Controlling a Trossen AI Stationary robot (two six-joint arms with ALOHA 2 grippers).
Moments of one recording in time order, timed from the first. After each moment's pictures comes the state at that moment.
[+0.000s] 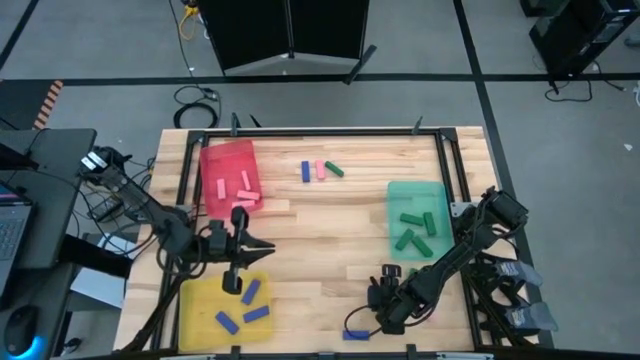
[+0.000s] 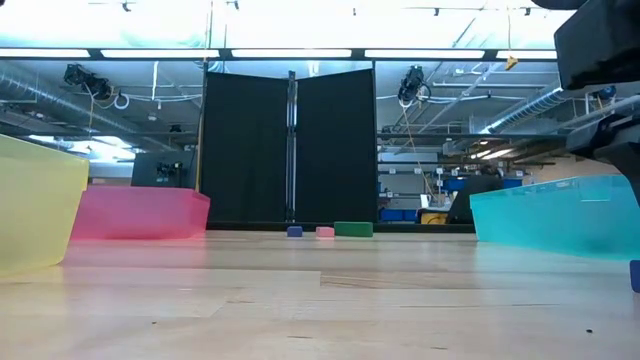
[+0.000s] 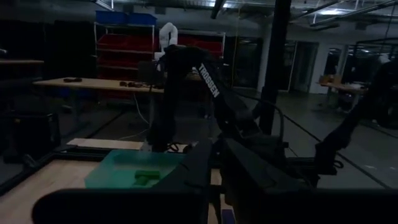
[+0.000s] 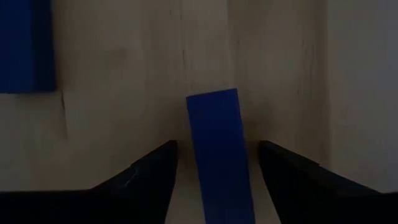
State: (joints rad) left arm -0.68 1.05 0.63 0.60 -0.69 0.01; right arm 0.72 1.86 1.10 -0.57 0.16 0.81
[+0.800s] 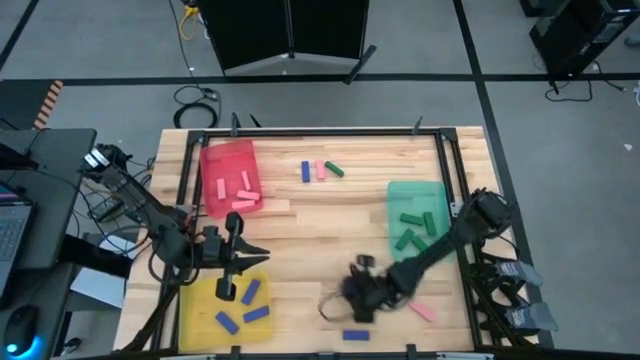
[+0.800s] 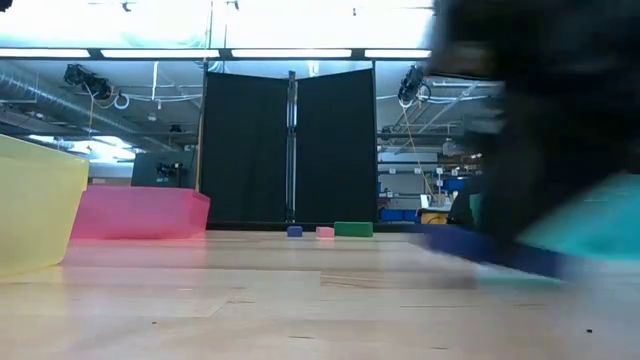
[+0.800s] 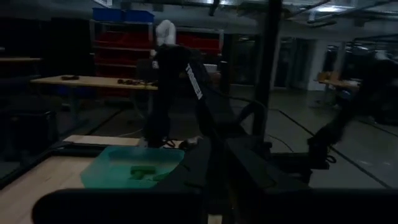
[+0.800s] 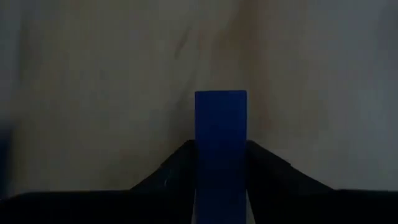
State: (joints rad) left arm -0.76 1.05 0.63 0.59 -0.77 0.02; right arm 0.58 1.94 1.17 -0.39 0.32 0.61
